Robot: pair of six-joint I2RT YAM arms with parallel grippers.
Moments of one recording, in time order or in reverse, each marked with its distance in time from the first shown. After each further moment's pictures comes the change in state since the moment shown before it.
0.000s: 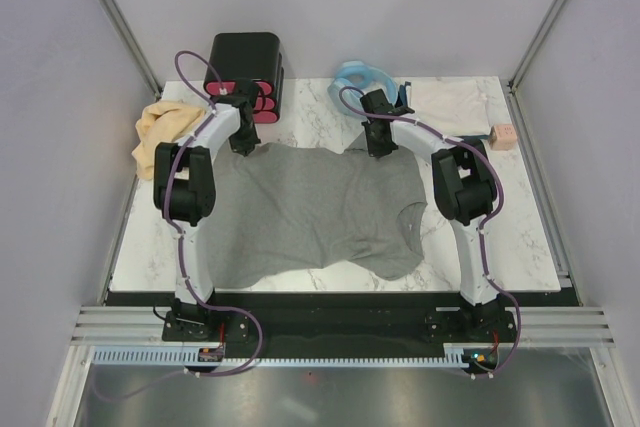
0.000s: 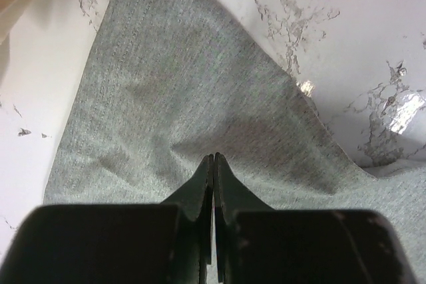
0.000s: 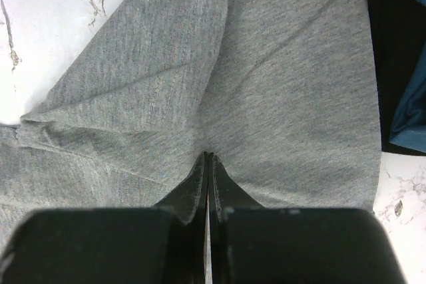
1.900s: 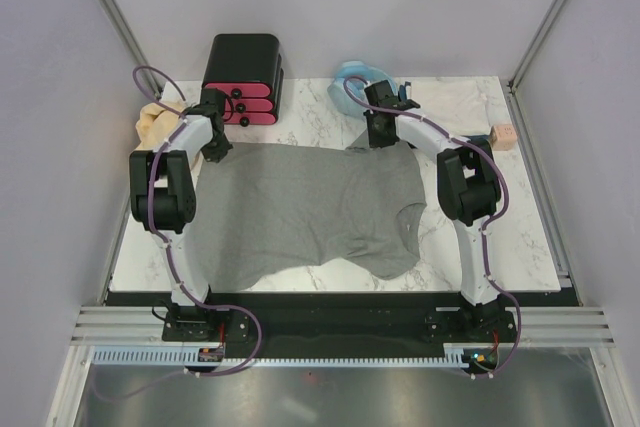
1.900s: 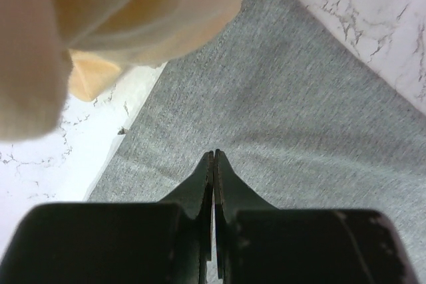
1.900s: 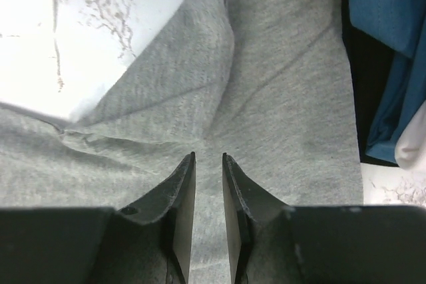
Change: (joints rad) left arm 0.151 -0.129 -0.224 0.160 -0.058 -0.044; right arm -0.018 -0.023 0.036 0.010 -0.036 0.005
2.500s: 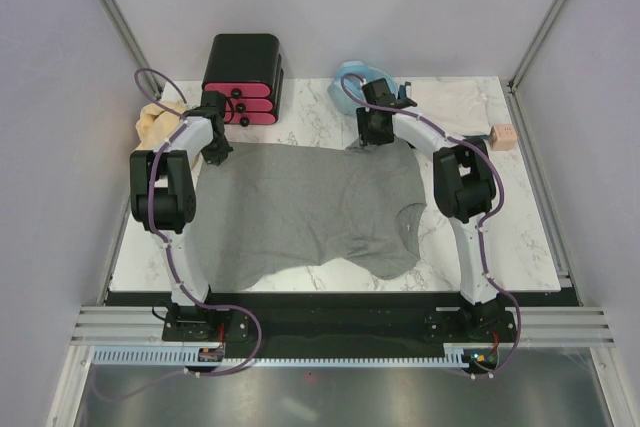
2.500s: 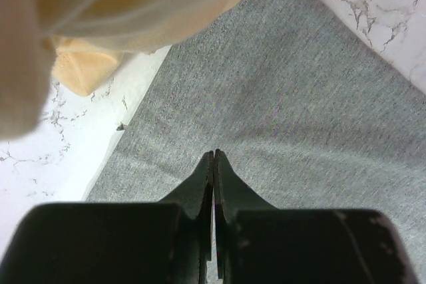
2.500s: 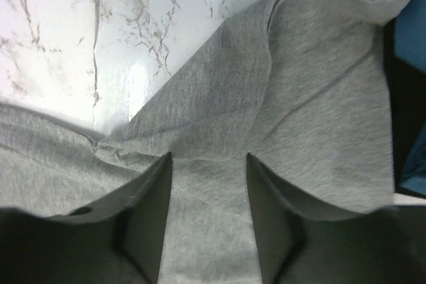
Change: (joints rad) left arm 0.000 0.000 -0.024 0.001 0.008 0.005; right arm 0.000 0.053 0.072 0.002 -0.077 0.008
